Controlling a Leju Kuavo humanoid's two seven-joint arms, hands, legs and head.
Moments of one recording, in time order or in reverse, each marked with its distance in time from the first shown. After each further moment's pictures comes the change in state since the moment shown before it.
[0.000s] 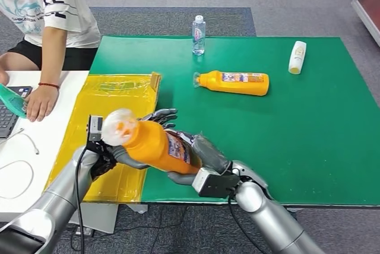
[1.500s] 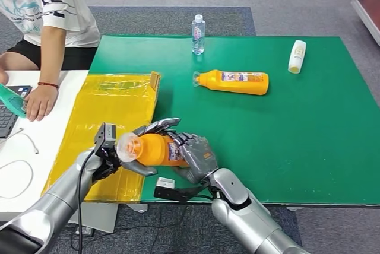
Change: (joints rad) left arm -0.004 0.030 -0.105 0.036 -0.032 0.108 0.005; right arm -0.054 0.106 0.094 0.356 0.650 -0.486 0.342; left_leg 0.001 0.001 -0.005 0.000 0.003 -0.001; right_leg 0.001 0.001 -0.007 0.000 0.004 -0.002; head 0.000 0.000
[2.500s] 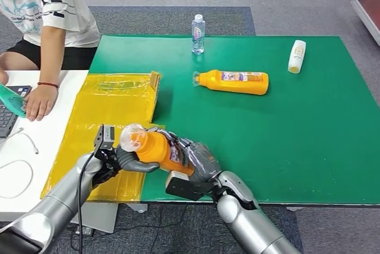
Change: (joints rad) left arm 0.021 0.013 -0.013 0.009 0.039 -0.004 0.005; right arm 0.078 0.012 -0.136 -0.090 -0.319 0.197 -0.168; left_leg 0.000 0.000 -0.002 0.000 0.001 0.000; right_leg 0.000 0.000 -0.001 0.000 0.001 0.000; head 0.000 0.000
